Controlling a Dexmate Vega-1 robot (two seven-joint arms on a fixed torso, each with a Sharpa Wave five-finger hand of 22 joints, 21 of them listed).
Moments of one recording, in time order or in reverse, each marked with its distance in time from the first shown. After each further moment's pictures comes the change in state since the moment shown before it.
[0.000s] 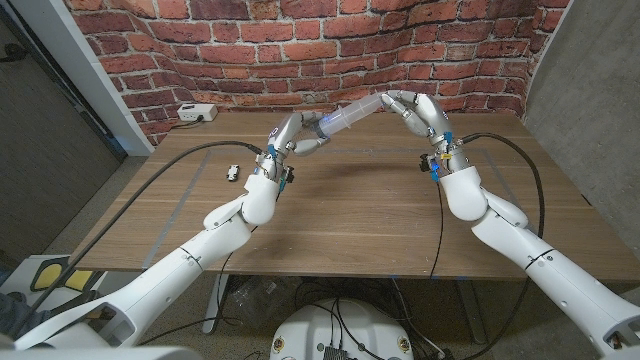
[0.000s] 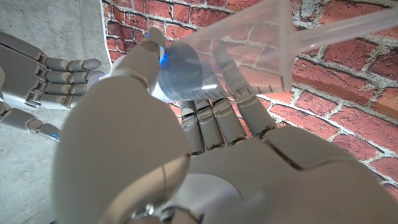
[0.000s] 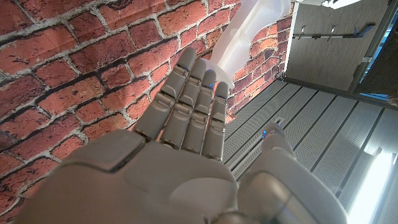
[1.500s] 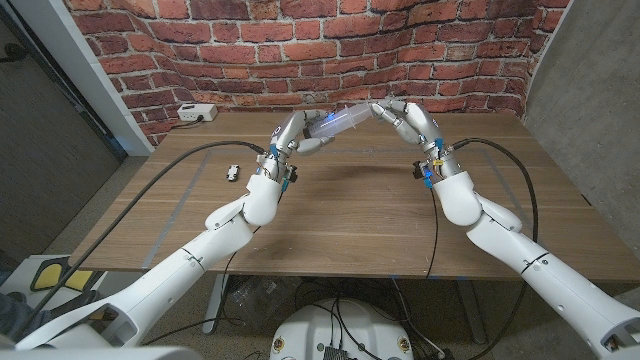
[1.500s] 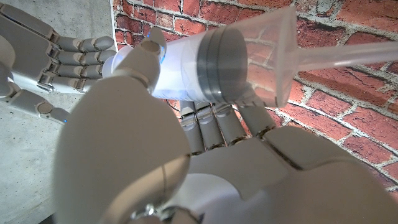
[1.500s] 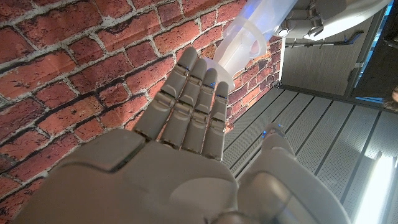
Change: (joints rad) left arm 0.006 -0.010 -0.004 -0.006 0.000 -0.040 0.000; left_hand 0.000 0.000 0.004 -0.004 0.003 0.024 0.000 -0.008 0.000 0.008 0.002 -0.003 0.004 0.000 0.000 0.000 0.005 0.000 0.000 0.005 0.000; right arm -0.004 0.004 -0.033 -0.001 0.014 -0.011 0.030; right_hand 0.000 0.000 0.000 0.000 -0.004 0.019 0.000 -0.003 0.000 0.022 -0.003 -0.016 0.002 0.012 0.002 -0.015 0.002 0.011 0.004 -0.008 0.000
